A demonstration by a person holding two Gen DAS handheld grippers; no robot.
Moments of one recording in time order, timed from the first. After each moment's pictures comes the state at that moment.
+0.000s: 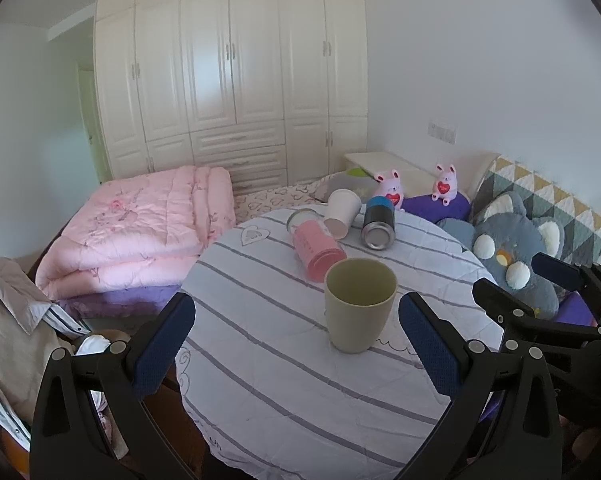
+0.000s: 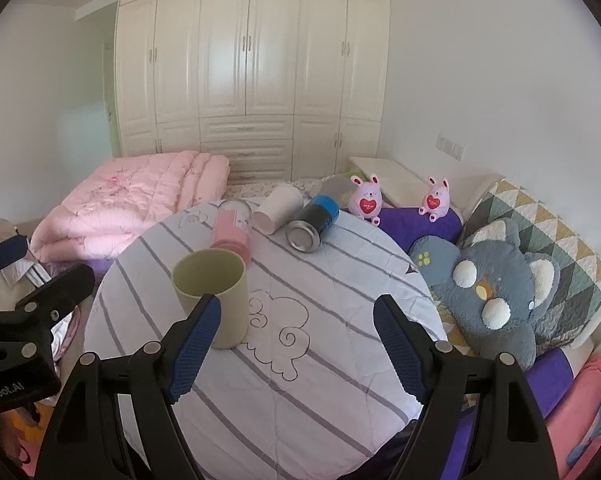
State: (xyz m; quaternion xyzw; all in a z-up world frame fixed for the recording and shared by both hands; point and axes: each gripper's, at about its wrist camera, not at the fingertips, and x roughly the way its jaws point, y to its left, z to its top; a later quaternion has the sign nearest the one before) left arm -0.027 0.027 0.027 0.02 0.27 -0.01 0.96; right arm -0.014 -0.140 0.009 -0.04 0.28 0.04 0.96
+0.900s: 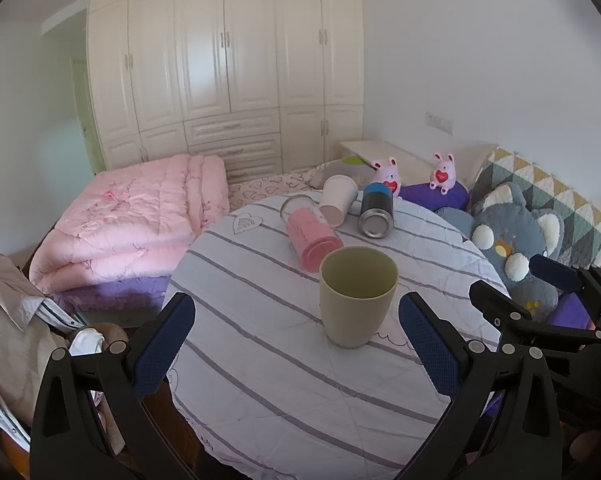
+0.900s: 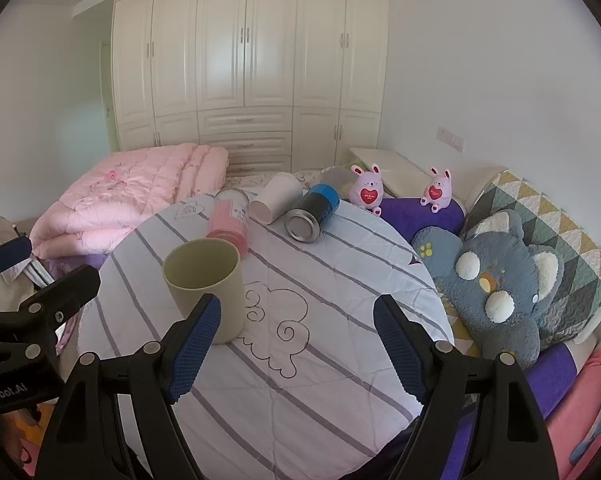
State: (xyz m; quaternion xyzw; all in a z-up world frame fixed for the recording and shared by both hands) left arm -0.012 0.023 0.016 0.02 0.29 -0.01 0.96; right arm -0.006 -0.139 -0.002 -0.04 0.30 0.04 0.95
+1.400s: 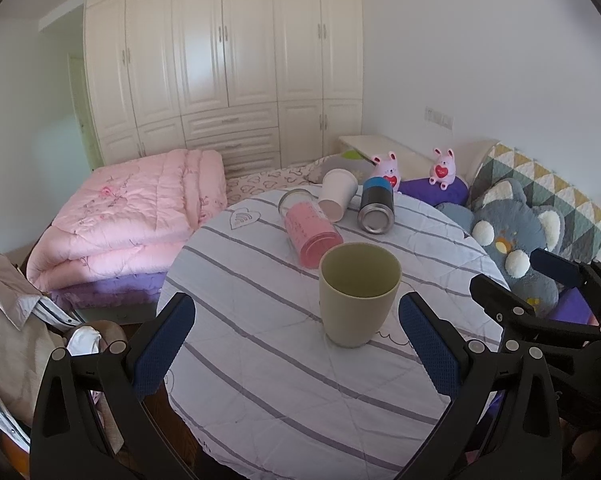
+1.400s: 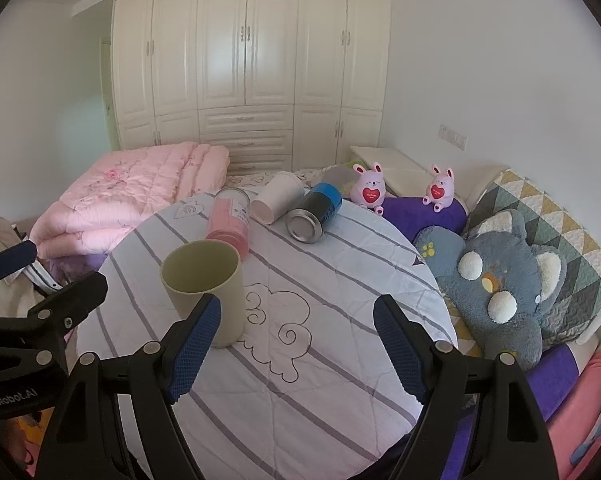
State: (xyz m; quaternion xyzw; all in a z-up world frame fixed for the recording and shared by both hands) left arm -0.006 0.023 0.008 0.02 0.30 -0.02 0.95; right arm 0.000 -0.137 -0.005 -0.04 0.30 0.04 0.95
